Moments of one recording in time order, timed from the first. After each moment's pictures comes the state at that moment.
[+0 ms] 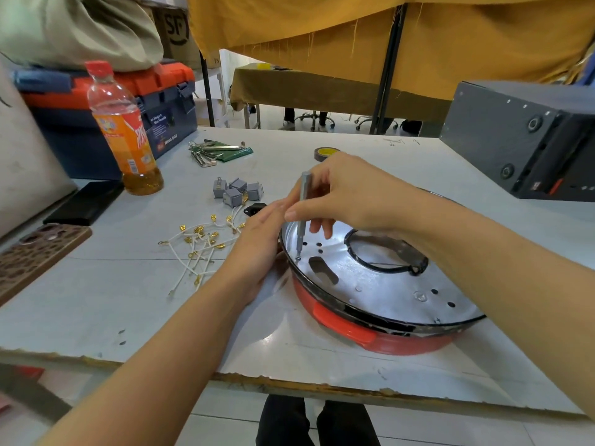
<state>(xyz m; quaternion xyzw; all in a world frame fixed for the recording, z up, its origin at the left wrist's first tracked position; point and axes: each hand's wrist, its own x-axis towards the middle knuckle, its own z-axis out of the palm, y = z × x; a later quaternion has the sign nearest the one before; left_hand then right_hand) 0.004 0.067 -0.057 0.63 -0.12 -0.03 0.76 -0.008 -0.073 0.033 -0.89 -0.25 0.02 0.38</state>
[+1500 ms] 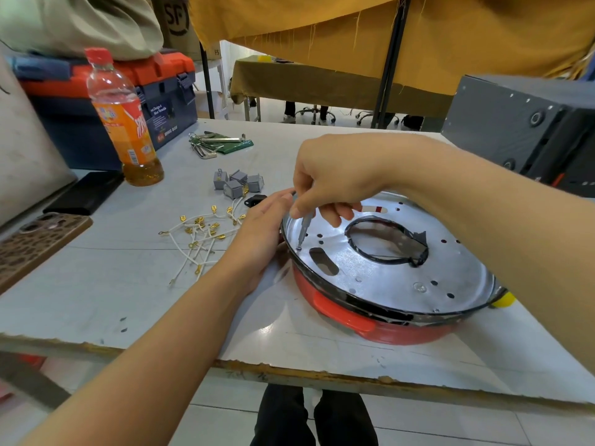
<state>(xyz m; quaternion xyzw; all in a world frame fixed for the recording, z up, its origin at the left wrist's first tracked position) -0.002 0.064 -0.050 0.64 -0.11 -0.02 0.76 -0.002 -0.056 0.065 -0.95 -0.27 0.12 0.10</state>
